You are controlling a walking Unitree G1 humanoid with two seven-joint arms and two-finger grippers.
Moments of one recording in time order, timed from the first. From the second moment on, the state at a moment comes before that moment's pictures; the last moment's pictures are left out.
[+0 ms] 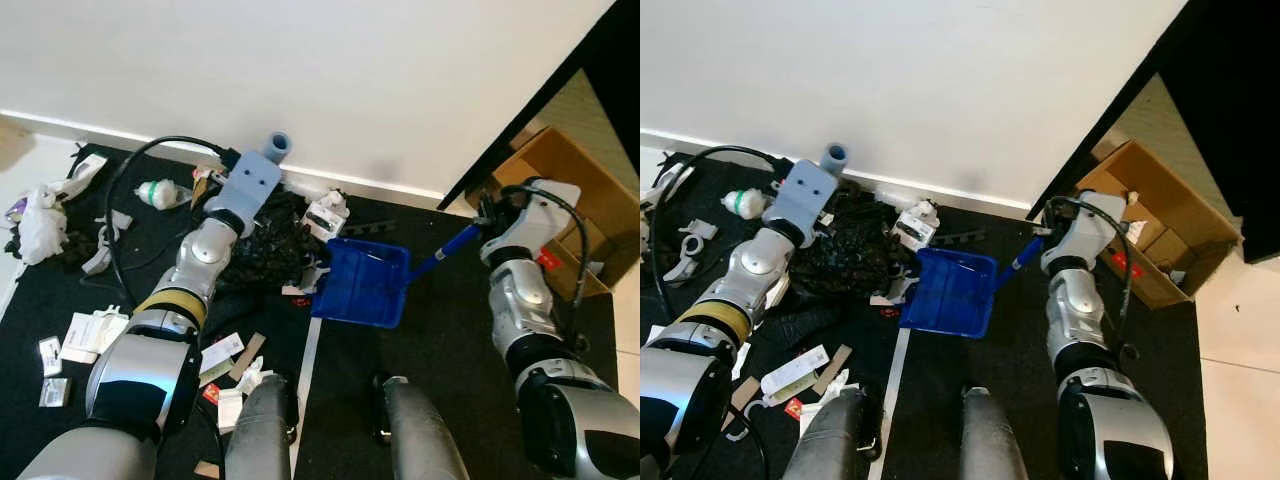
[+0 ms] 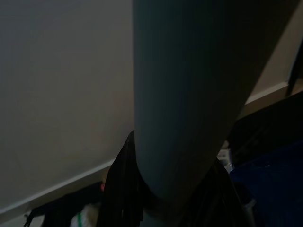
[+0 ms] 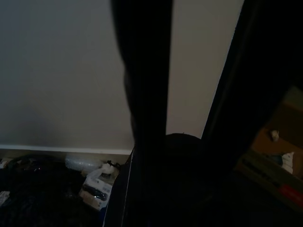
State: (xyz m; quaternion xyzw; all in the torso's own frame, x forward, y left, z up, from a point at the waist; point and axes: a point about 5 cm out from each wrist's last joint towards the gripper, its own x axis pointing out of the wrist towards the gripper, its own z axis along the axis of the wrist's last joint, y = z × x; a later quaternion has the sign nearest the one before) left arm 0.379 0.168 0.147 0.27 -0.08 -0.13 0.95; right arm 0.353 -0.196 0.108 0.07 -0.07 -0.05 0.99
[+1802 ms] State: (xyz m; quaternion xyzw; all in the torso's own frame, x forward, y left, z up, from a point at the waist) left arm 0.371 0.090 0.191 0.21 -0.04 -0.48 0.85; right arm 0.348 -0.188 0.095 0.08 -0.05 -0.05 0.99
